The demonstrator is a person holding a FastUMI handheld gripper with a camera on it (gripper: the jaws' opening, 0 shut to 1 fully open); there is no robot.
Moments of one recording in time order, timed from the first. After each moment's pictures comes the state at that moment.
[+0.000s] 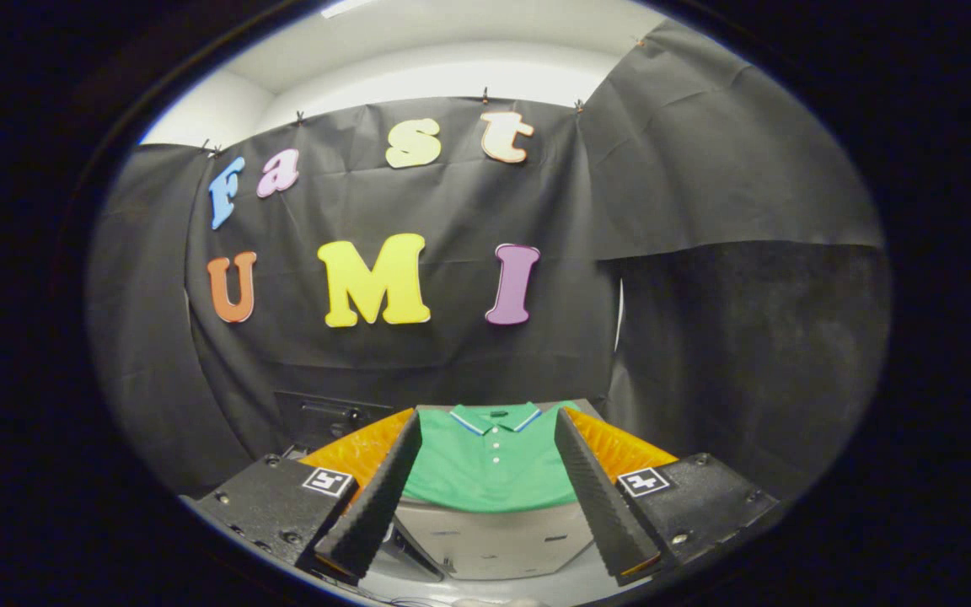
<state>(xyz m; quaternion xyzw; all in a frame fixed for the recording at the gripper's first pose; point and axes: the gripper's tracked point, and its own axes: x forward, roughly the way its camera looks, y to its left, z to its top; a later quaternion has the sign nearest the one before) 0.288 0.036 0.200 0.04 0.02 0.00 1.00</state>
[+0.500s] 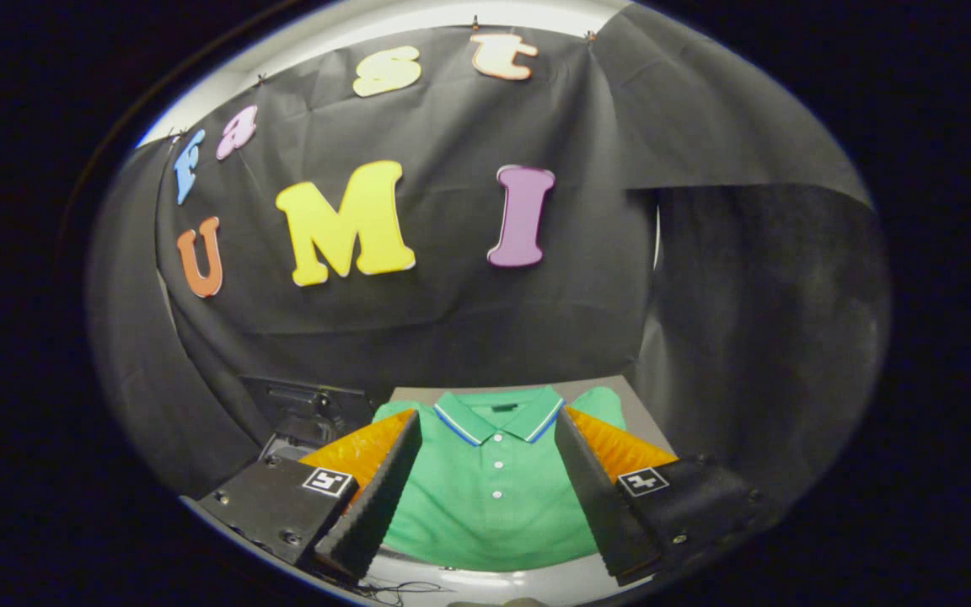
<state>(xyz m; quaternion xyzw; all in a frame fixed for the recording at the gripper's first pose) 0.450 0.037 0.153 0.05 0.16 0.02 0.99</state>
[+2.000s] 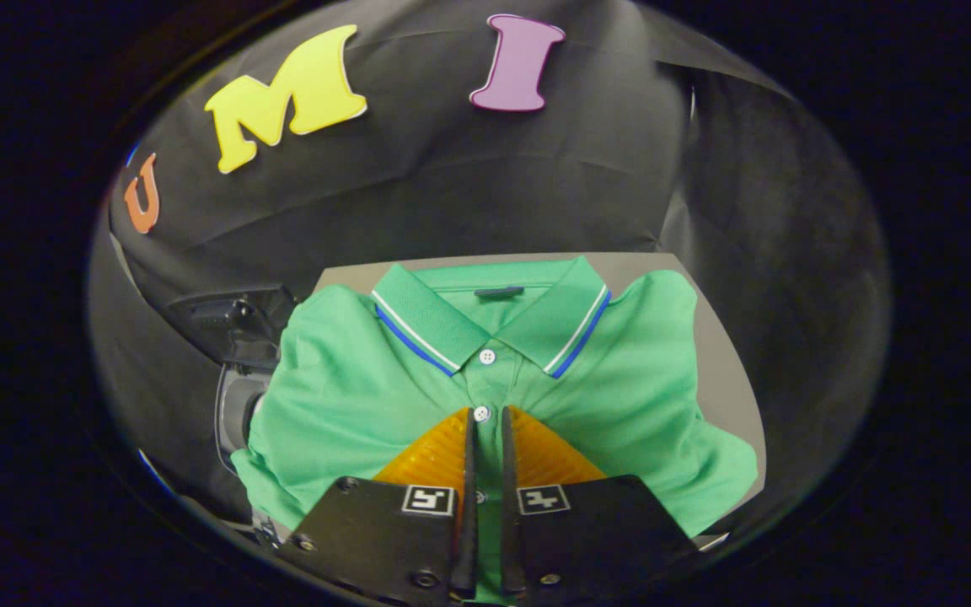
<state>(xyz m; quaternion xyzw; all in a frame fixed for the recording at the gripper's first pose) 0.515 0.042 0.037 0.04 0.37 -0.02 0.93</state>
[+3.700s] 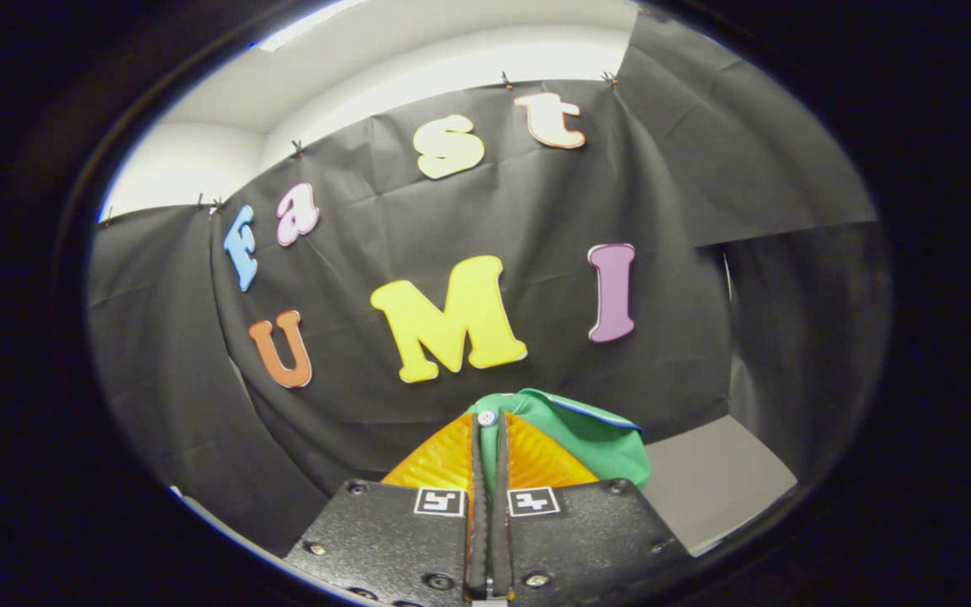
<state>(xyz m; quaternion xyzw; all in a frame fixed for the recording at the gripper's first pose) 0.388 0.209 0.309 0.12 0.00 0.12 0.98</state>
